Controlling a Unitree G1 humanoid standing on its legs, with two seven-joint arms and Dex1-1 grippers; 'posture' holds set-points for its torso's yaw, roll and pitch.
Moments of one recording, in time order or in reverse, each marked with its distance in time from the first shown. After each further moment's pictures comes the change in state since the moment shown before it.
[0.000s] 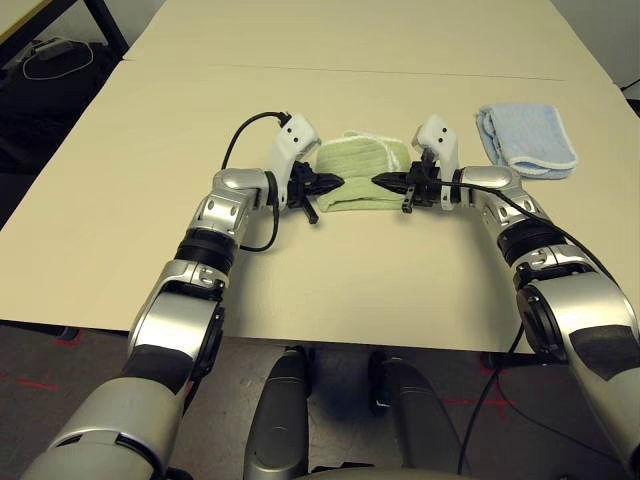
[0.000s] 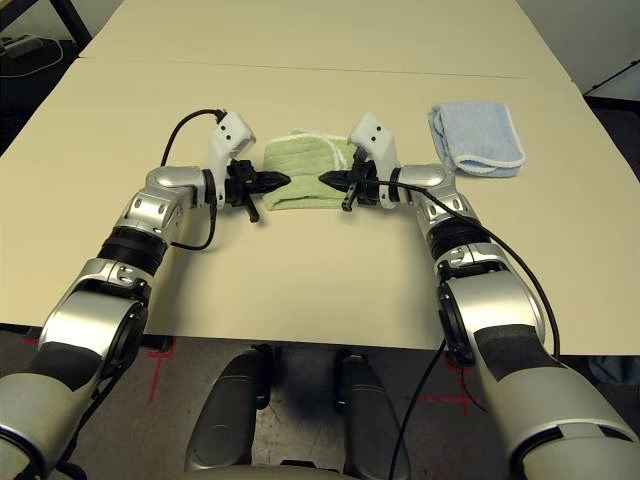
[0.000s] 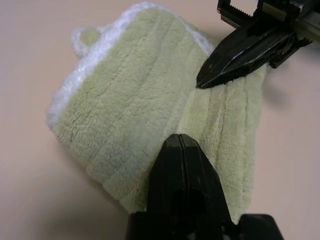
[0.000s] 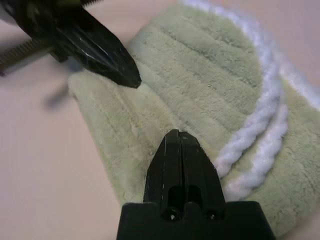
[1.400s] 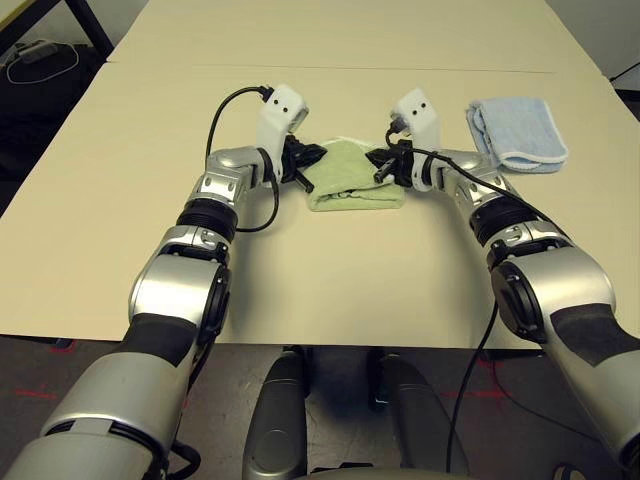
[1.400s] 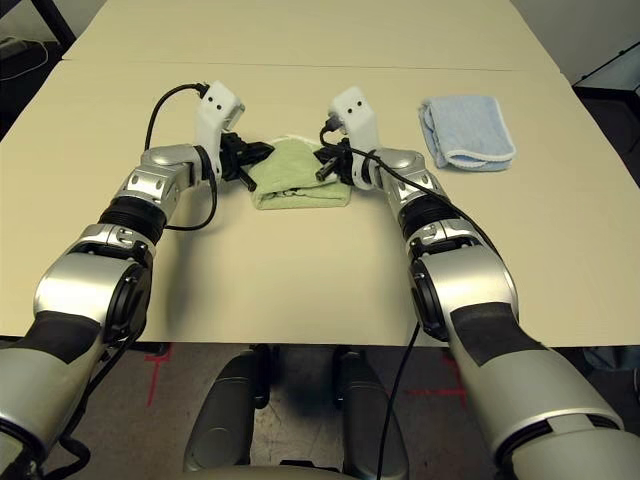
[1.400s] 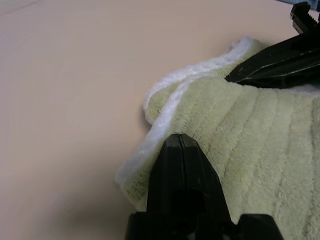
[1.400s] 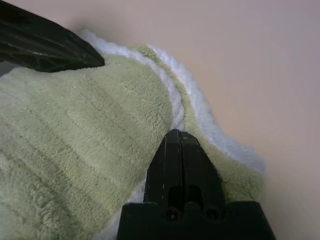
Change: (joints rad) left arm -0.158 -0.051 0.056 0.385 0.093 -0.215 0.203; right arm -0.121 0.117 0.037 0.117 -0.135 0.110 -0.429
